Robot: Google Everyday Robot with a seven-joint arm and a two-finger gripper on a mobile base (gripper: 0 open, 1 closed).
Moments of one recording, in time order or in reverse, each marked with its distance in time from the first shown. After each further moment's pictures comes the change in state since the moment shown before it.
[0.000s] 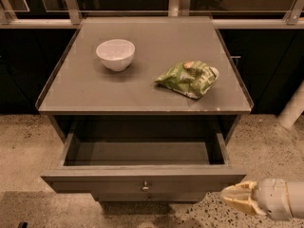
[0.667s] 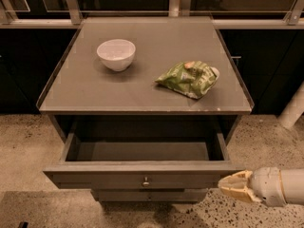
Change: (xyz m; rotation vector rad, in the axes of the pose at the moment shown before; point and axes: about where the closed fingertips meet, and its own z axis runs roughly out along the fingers) arm -0.013 -0.028 0.010 -0.004 0.008 -0.034
